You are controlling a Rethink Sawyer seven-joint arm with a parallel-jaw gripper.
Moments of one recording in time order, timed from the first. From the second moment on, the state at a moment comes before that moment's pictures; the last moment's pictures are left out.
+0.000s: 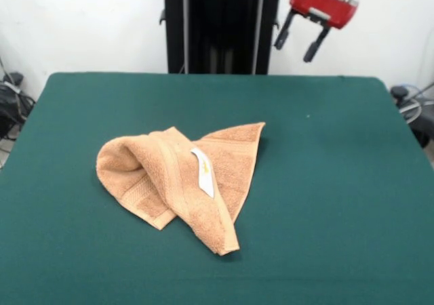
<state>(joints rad) 0.51 -0.64 -0.55 2.00 0.21 0.20 1.80</state>
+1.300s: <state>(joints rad) 0.49 -0.48 -0.55 2.03 0.30 0.09 1.80</state>
